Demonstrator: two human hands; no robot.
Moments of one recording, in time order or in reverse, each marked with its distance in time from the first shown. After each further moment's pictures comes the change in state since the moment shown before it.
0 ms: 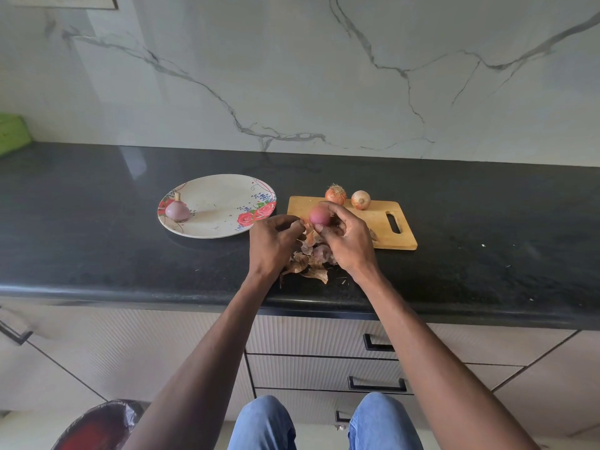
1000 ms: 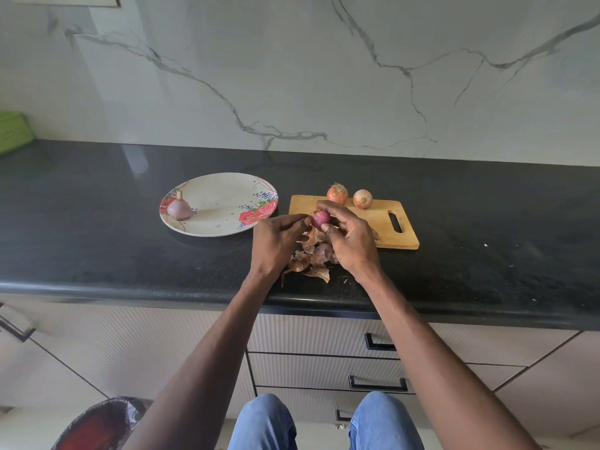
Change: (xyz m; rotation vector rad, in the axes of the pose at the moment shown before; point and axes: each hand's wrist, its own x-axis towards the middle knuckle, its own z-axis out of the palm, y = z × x) left_hand 0.001 -0.004 0.000 -0.090 -0.060 0.048; right_hand -0.001 0.000 -0.002 -0.081 -0.024 -0.036
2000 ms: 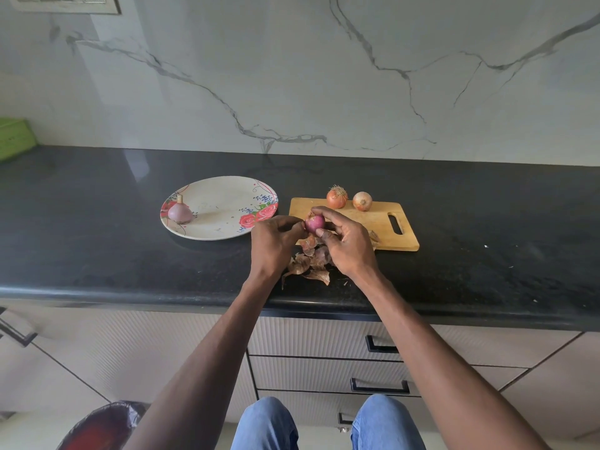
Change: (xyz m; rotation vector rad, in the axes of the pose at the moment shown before) left_hand 0.002 0.002 0.000 0.116 0.061 0.021; right_hand -0.002 -0.001 0.002 0.035 -0.053 0.040
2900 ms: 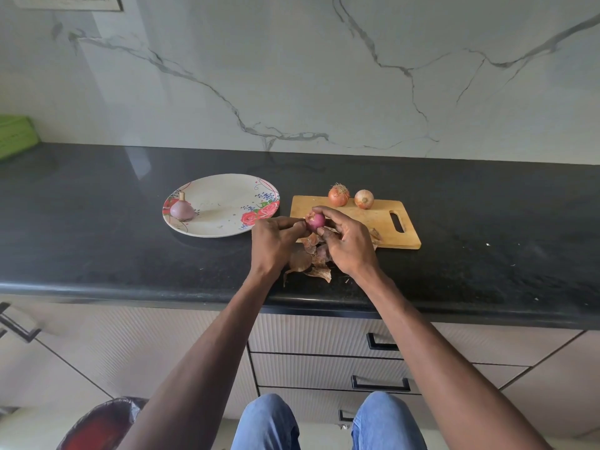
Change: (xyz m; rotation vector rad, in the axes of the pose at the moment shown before) left_hand -0.002 -0.001 -0.003 -0.101 -0.032 -0.082; right_hand 0.000 0.003 0.002 -0.061 -0.018 -0.073
